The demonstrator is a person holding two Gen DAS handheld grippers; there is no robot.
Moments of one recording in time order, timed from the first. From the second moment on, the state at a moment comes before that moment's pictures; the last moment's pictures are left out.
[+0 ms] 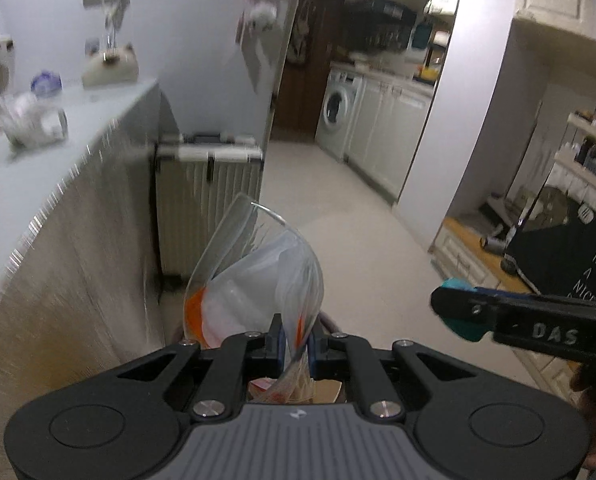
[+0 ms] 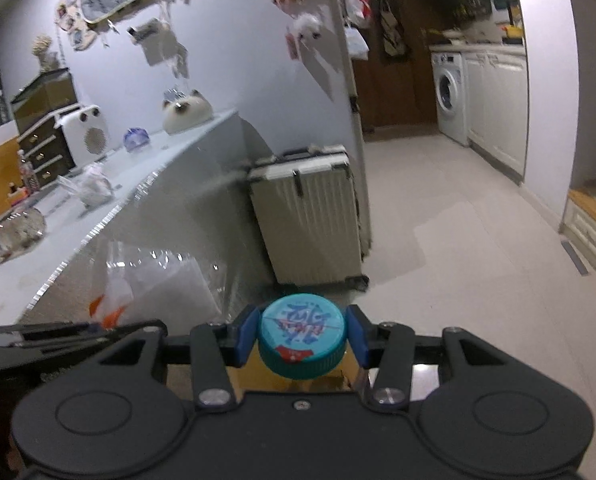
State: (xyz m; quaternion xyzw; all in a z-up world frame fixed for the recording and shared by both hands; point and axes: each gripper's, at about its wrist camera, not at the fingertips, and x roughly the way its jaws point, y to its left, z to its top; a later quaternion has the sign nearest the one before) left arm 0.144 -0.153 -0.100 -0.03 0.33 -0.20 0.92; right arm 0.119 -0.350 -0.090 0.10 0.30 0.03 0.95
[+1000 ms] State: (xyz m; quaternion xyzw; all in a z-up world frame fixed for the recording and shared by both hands) left arm 0.271 -0.176 -0.277 -0.04 0.52 -0.21 0.82; right arm 0.240 -0.356 -0.215 0.15 0.44 0.02 0.89
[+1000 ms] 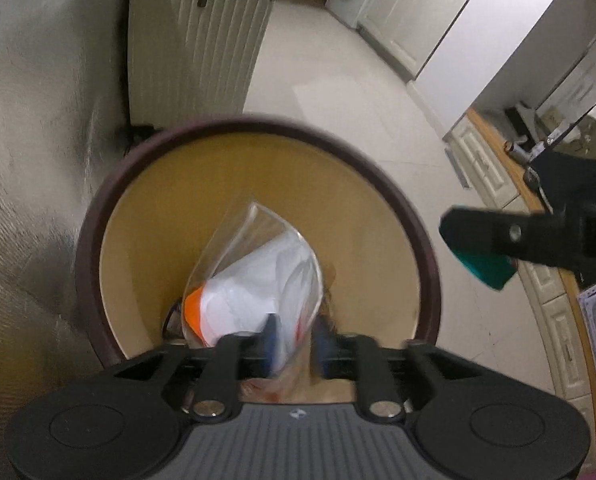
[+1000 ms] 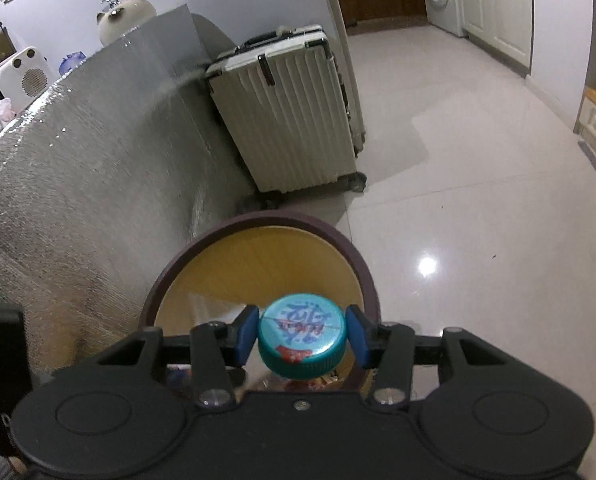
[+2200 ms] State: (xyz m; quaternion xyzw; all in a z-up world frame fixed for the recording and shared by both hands) left arm 0.232 -0.157 -0.233 0.01 0.51 -0.16 0.84; right arm 0.238 -0.346 -0.227 0.13 0.48 0.06 0.86
